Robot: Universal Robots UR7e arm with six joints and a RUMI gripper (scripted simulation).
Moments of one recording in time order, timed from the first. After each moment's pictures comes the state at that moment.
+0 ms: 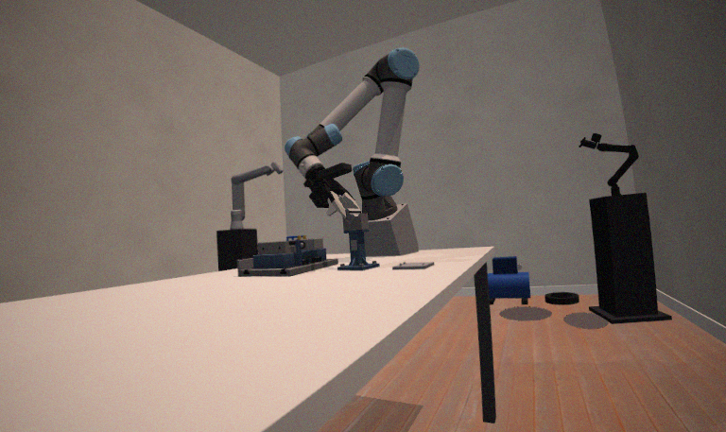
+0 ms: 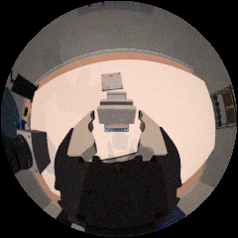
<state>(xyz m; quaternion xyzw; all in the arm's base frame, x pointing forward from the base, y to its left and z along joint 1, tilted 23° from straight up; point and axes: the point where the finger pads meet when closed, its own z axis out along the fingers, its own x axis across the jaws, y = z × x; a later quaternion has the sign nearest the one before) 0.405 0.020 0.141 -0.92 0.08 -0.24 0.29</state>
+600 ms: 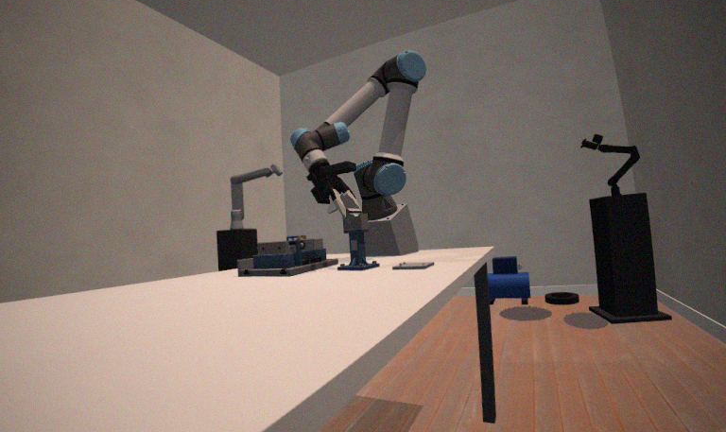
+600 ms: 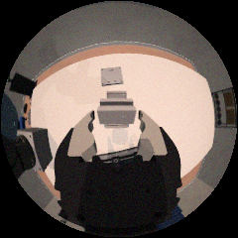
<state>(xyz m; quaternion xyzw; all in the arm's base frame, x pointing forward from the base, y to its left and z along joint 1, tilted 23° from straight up) 0.405 0.020 0.142 -0.94 0.10 -0.24 0.24</state>
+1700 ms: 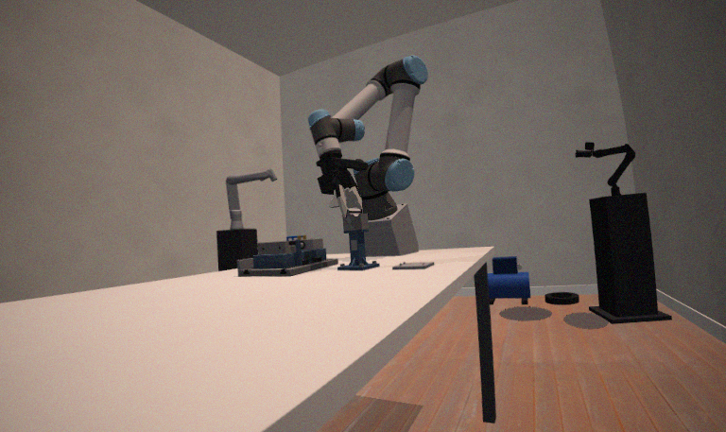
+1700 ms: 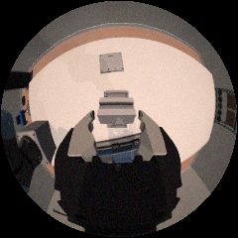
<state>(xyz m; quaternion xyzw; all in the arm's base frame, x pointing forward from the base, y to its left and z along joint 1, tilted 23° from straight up) 0.405 0.022 0.143 -0.96 0.13 -0.22 0.11</state>
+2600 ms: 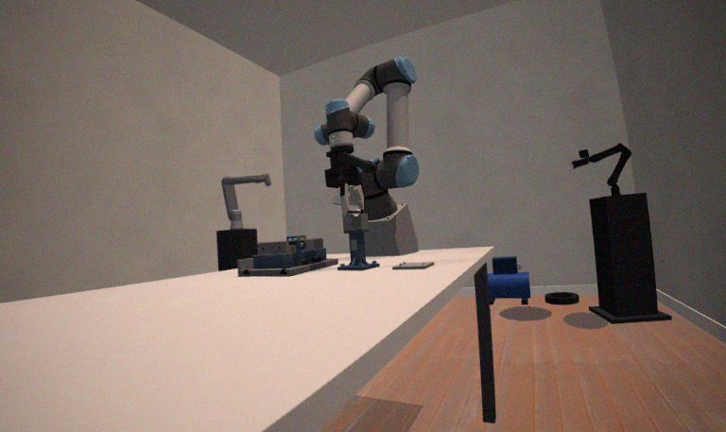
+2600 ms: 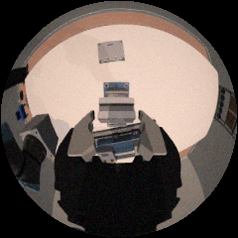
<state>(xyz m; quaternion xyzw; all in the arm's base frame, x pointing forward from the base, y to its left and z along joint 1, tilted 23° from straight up) 0.405 0.024 0.143 -0.97 0.15 -0.20 0.00</state>
